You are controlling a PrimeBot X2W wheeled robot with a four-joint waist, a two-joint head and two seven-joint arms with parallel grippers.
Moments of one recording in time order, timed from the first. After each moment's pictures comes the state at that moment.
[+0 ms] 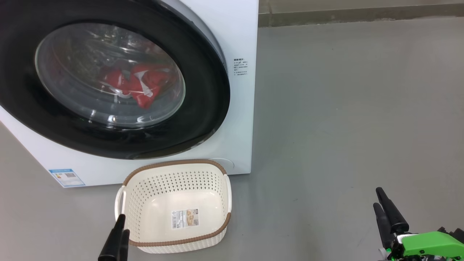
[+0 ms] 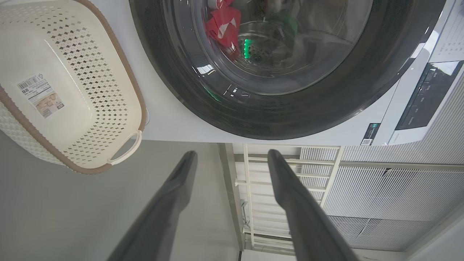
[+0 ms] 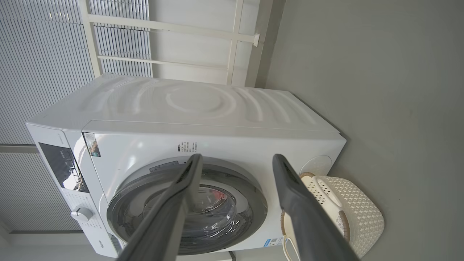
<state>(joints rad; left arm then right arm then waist) -0.01 0.02 0.06 0.33 -1.58 -0.12 0.08 0.00 -0.01 -0.12 0.33 1.58 0.13 0.08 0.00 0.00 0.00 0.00</state>
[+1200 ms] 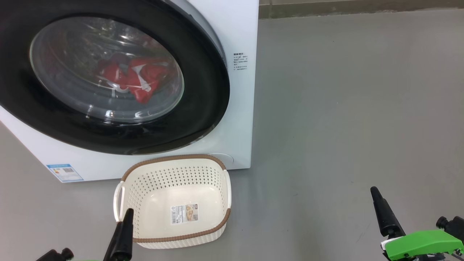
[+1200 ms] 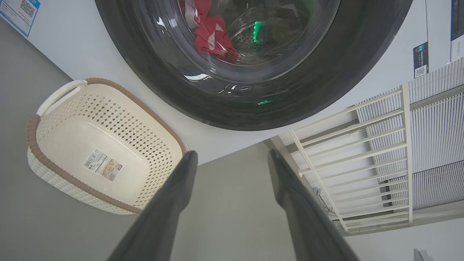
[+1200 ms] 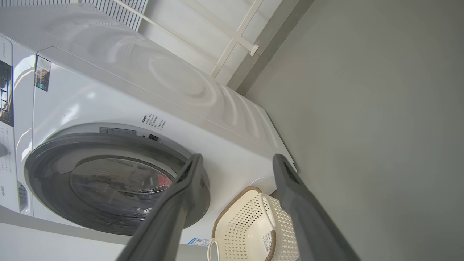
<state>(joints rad) -0.01 0.02 0.03 0.27 -1.10 -0.10 -0.02 0.02 -0.04 -0.08 0.29 1.15 0.13 -0.02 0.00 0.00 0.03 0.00</state>
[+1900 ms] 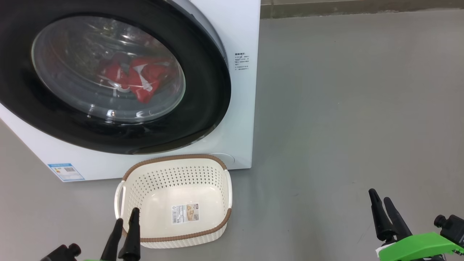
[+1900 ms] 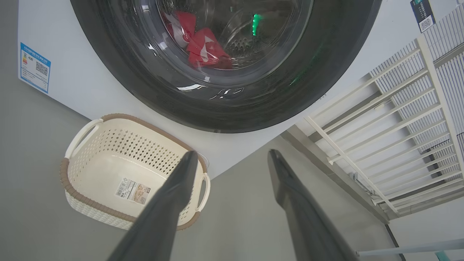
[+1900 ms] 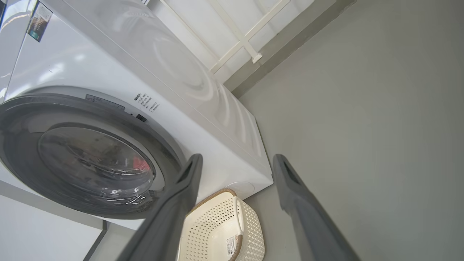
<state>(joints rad) 0.00 0.02 0.00 0.24 -0.86 -0.08 -0.07 0.03 -0.06 -0.05 0.27 0.94 0.13 -0.08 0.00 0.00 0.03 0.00</state>
